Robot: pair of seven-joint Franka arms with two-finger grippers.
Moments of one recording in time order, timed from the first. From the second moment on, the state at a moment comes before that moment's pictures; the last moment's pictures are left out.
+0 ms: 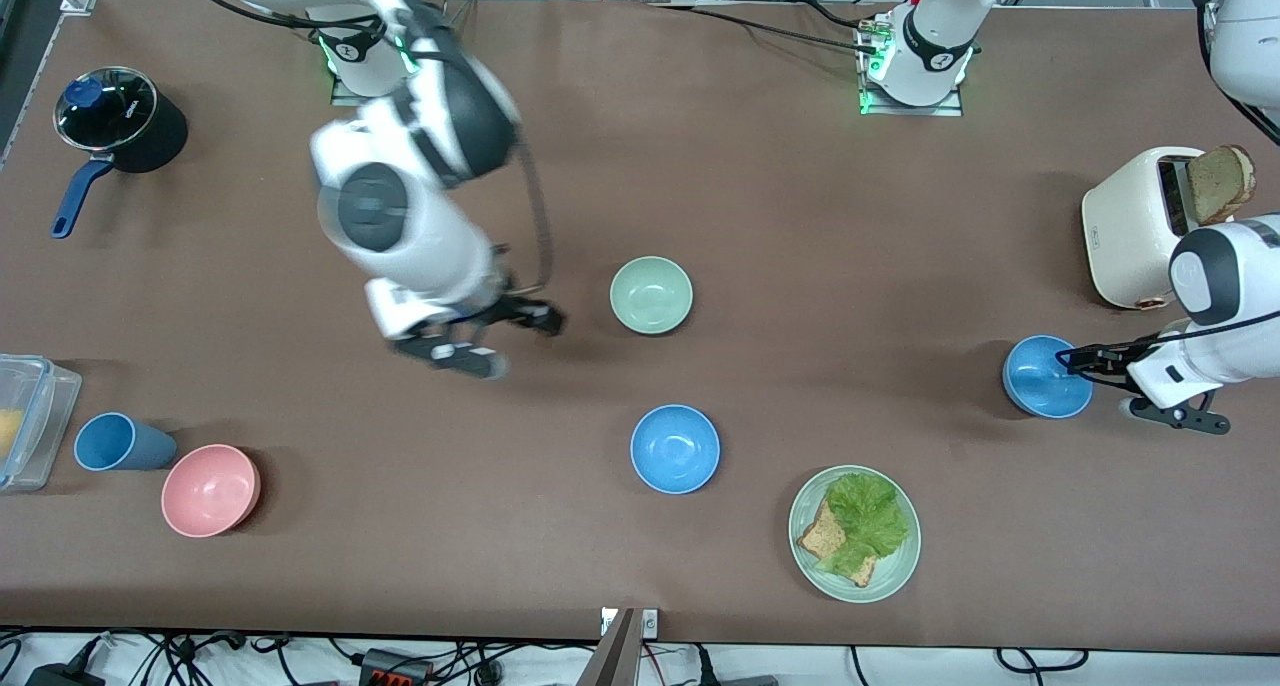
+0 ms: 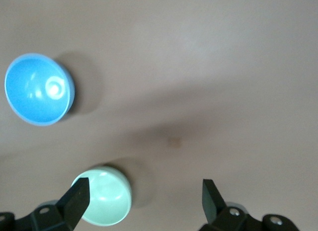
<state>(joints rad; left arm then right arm) 0.40 0.59 -0.13 -1.72 0.11 2.22 0.43 0.35 0.51 0.11 -1.33 0.07 1.86 0.73</state>
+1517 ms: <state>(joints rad) 0.43 0.62 -0.17 -1.69 0.04 2.17 0.56 -0.07 0.26 -0.02 -1.34 0.03 1.62 -0.06</state>
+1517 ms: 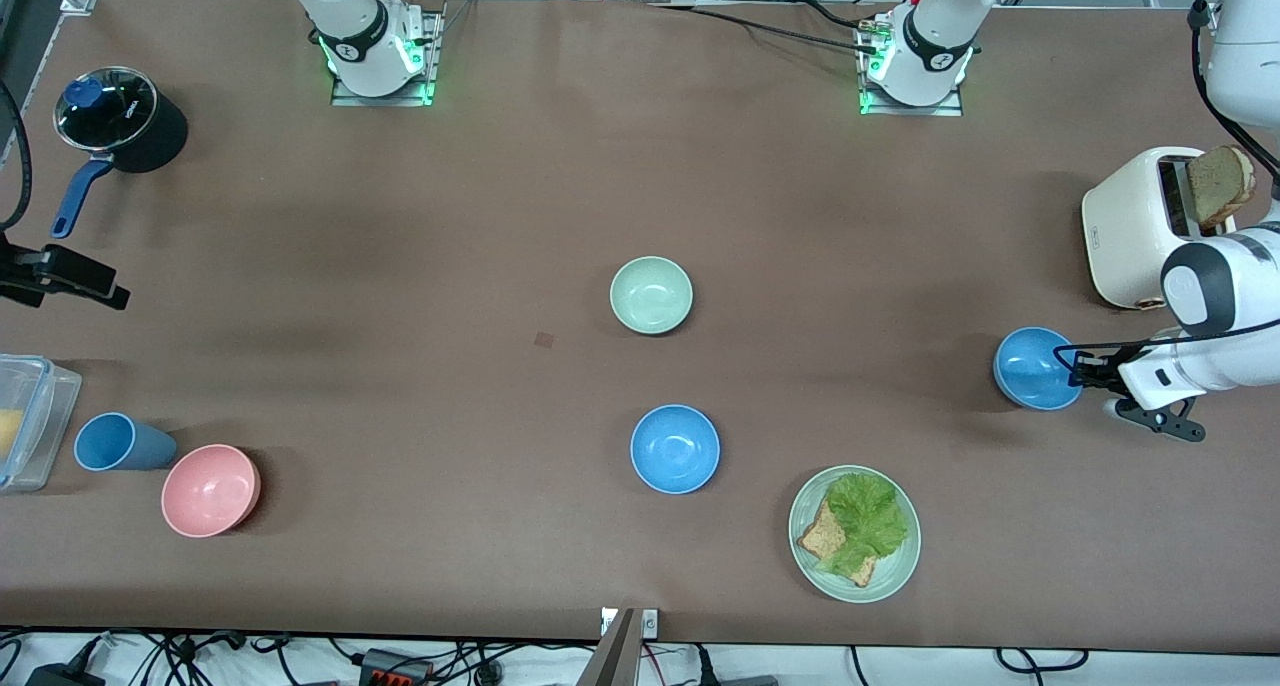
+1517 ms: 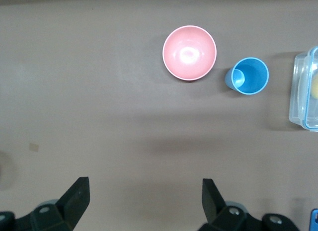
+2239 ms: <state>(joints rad) 0.43 0.42 -0.44 -1.68 -0.09 1.86 0.49 -0.04 0.09 -0.02 -1.59 -0.02 1.69 -0.04</state>
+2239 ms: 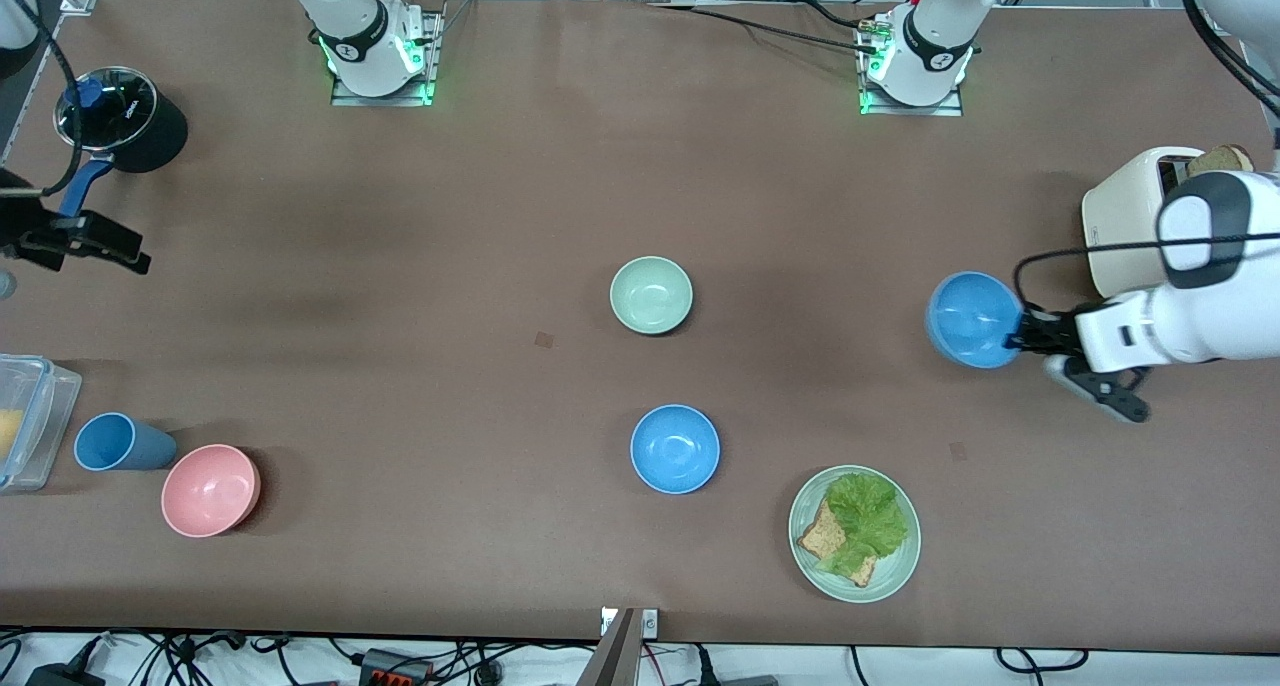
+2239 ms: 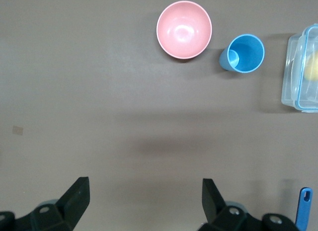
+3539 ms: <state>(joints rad) 0.06 0.51 -0.70 -1.76 -0.04 2.20 -0.47 -0.04 -0.02 -0.02 -1.73 -0.02 1.71 -0.04</state>
